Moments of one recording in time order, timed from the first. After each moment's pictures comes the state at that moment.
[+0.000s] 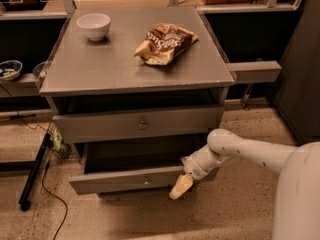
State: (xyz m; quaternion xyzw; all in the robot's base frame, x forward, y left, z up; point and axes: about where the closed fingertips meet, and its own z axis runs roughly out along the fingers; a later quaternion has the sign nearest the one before) arm 0.537 -0.072 0.439 -0.53 0.78 0.30 0.15
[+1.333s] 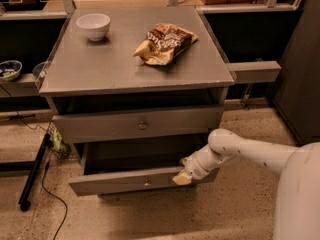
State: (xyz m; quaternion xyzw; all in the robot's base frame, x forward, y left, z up) arm 0.536 -0.072 0.439 -0.53 0.78 0.30 0.15
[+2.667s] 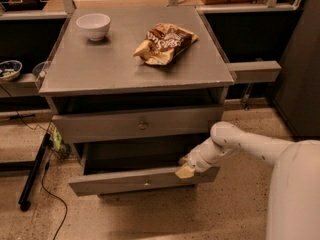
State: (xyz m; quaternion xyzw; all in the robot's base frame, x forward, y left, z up) arm 0.562 -0.087 0.445 -0.53 0.78 0.30 0.15
